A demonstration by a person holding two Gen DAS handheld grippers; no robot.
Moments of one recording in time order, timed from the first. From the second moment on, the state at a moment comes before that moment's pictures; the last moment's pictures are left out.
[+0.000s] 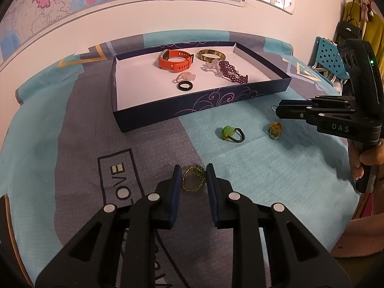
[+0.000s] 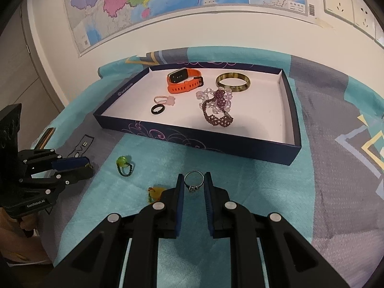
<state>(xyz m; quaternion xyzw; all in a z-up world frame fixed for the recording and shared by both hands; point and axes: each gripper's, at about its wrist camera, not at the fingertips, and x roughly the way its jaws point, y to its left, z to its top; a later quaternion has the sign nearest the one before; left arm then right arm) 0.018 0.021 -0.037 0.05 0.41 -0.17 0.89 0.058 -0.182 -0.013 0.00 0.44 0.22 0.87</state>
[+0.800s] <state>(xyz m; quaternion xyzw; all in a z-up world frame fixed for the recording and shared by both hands) 0.037 0.006 0.001 0.05 0.36 -0.19 0.91 0.067 -0.181 0.016 0.00 0.40 0.23 0.89</state>
